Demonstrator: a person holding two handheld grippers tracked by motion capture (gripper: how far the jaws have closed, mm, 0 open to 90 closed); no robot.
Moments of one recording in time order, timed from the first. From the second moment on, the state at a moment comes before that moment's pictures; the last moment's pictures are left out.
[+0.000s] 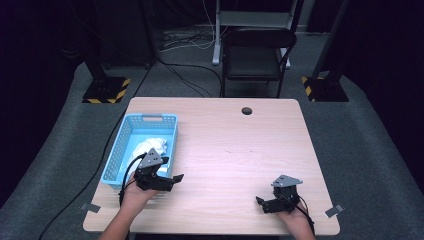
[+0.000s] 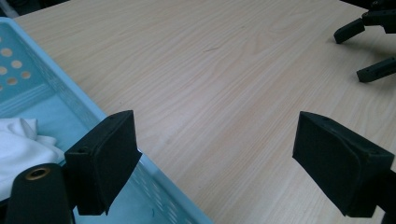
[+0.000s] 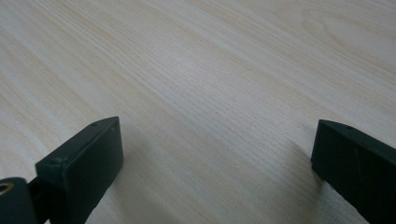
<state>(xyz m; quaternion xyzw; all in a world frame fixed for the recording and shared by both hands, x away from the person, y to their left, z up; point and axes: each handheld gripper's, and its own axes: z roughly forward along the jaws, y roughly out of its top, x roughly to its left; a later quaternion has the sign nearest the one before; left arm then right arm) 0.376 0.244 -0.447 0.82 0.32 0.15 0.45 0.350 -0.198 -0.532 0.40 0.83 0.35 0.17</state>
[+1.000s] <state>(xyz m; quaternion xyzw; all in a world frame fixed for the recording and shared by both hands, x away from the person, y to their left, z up) 0.388 0.262 -0.448 0.81 0.35 0.16 0.44 0.350 -0.198 -0.532 0.40 0.83 0.35 0.17</state>
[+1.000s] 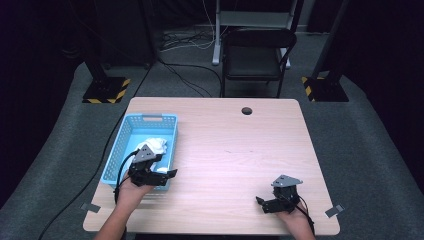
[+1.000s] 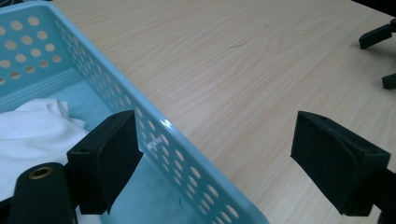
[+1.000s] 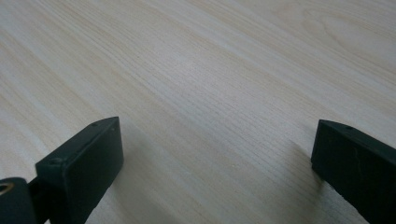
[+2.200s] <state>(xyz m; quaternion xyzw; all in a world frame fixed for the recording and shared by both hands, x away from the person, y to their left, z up) 0.416 0.281 -0.443 0.80 0.39 0.16 0.42 0.350 -0.198 -0.532 0.40 0.83 0.35 0.17</state>
